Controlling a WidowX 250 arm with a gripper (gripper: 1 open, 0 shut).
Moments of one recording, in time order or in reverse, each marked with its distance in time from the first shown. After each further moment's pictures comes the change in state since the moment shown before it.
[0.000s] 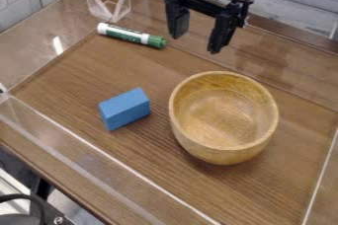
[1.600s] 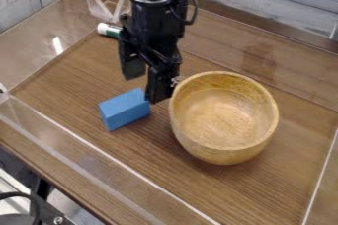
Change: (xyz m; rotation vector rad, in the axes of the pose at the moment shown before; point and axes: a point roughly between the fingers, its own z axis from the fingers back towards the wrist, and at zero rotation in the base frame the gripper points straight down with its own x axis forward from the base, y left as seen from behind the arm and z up) arm -0.062 0.029 -0.038 0.004 0.011 -0.332
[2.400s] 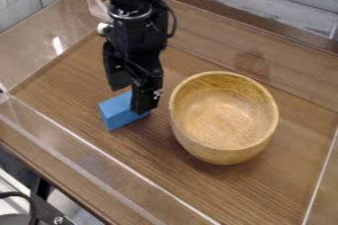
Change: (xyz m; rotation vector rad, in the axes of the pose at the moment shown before) arm -0.015 0.008 -0.014 0.002 -0.035 0.021
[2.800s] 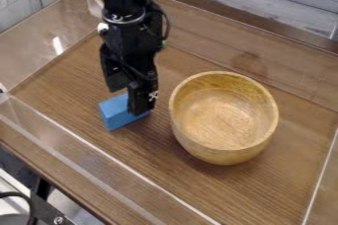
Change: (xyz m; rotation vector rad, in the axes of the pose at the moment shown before) arm 0.000 0.005 -0.004 0.003 -0.032 -0.016
